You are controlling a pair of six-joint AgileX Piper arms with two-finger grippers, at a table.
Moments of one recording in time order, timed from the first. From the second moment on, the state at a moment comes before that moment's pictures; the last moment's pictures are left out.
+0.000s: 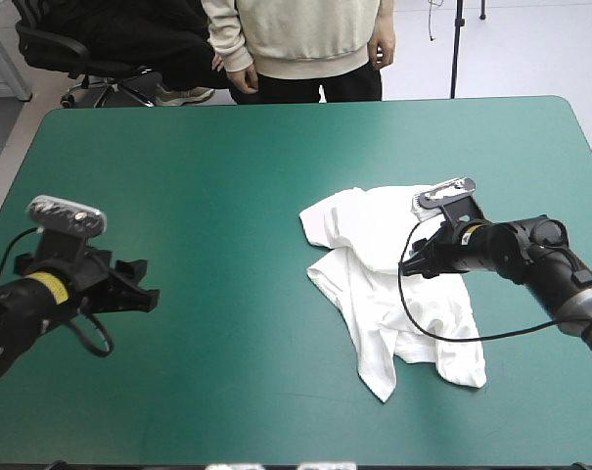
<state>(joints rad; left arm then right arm) -0.37 0.84 -1.04 0.10 0.99 -0.04 0.29 1.30 -1.01 0.11 0.70 -0.19</state>
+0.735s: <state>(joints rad) -0.37 0.30 -0.63 0.23 0.96 -0.28 0.29 1.64 -1.13 0.11 0.67 -0.19</state>
